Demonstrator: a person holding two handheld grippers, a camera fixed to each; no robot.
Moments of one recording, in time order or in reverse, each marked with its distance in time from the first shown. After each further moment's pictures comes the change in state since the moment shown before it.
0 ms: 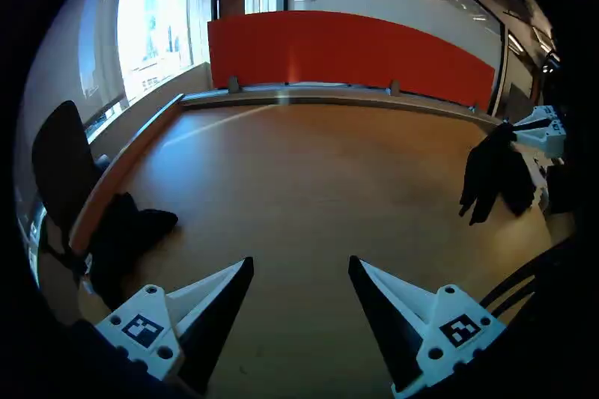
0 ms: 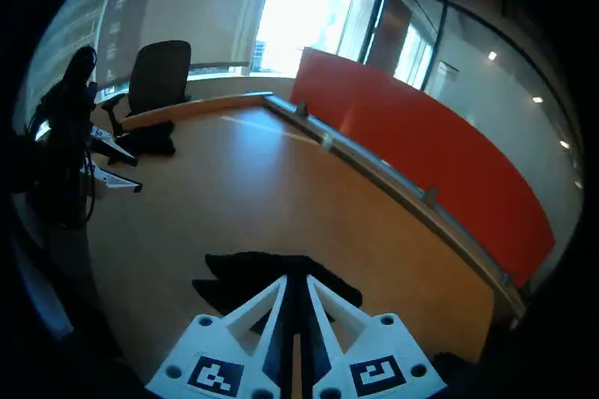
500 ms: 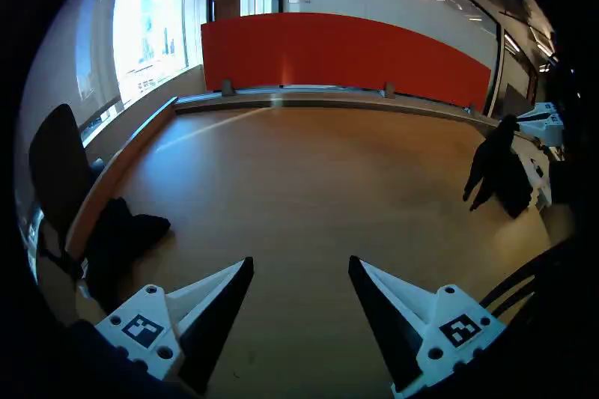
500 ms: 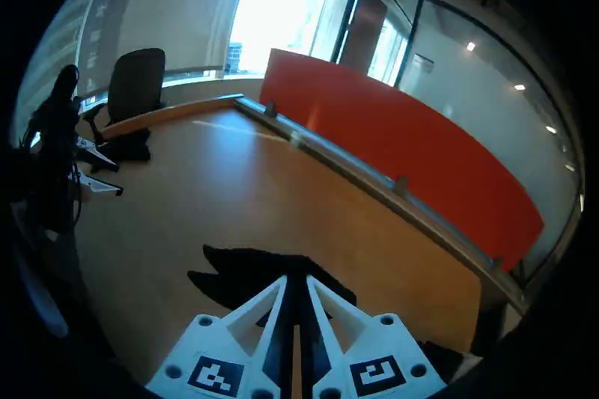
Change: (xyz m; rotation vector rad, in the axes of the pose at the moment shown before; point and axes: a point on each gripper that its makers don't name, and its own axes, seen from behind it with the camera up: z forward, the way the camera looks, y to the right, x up) left arm 0.006 0.010 0.006 -0.020 0.007 0.007; right arm -0.014 0.056 -0.026 -0.089 -0.003 0.059
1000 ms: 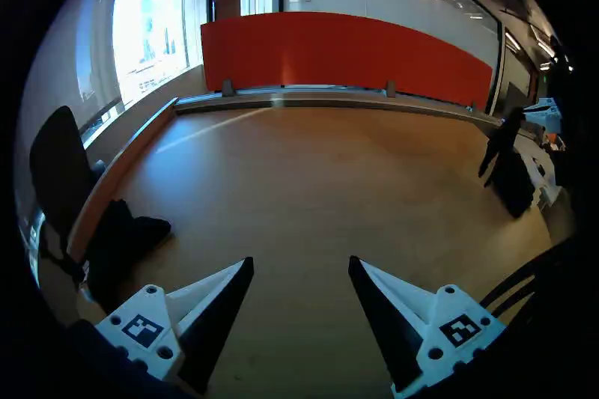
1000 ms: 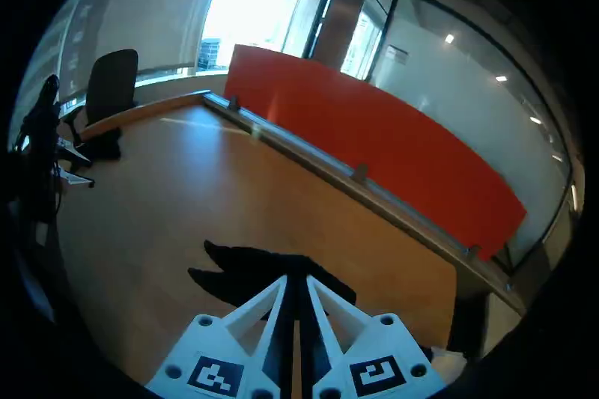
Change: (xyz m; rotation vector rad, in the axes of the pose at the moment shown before) left arm 0.004 0.000 0.004 0.012 -0.006 0.006; right arm -0.023 0.088 -0.023 -0.103 -0.030 0.034
